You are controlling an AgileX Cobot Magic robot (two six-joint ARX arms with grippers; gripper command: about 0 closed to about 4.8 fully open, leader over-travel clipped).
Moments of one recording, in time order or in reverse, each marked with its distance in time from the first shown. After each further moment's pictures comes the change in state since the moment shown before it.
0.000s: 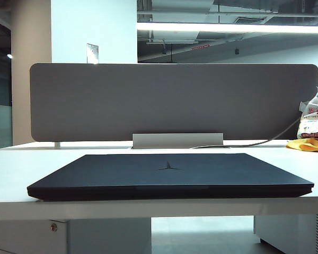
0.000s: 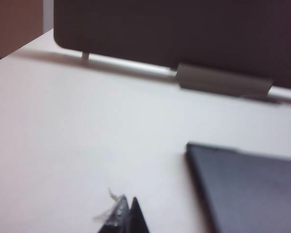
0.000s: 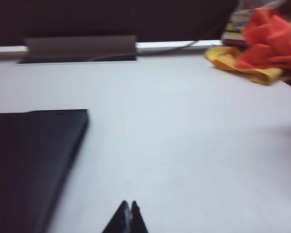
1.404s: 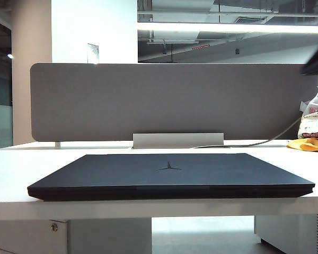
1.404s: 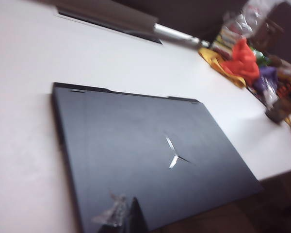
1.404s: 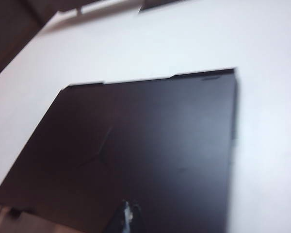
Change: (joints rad) left arm -0.201 0.261 0.296 -0.232 0.282 -0.180; right arm 0.280 0.657 0.419 -0.034 -0.186 0.321
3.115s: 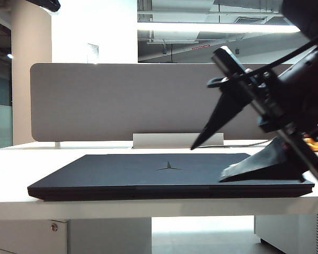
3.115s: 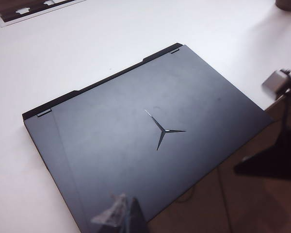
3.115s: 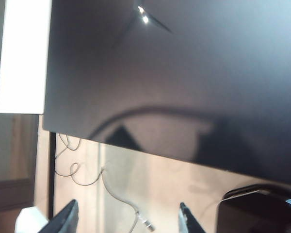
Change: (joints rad) left arm -0.511 0.515 0.549 -0.309 -0.422 0.306; right arm 0.298 0.595 0.005 0.306 -0.150 0.534
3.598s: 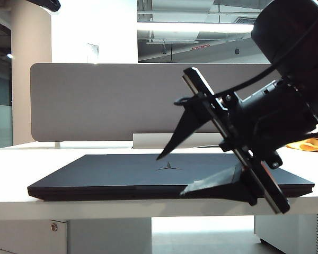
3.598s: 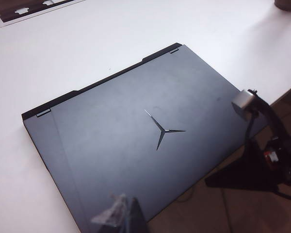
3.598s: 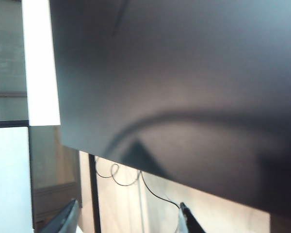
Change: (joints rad) left arm 0.000 0.000 0.000 0.000 0.001 0.001; right arm 0.062 0.235 0.001 0.322 -0.005 0.224
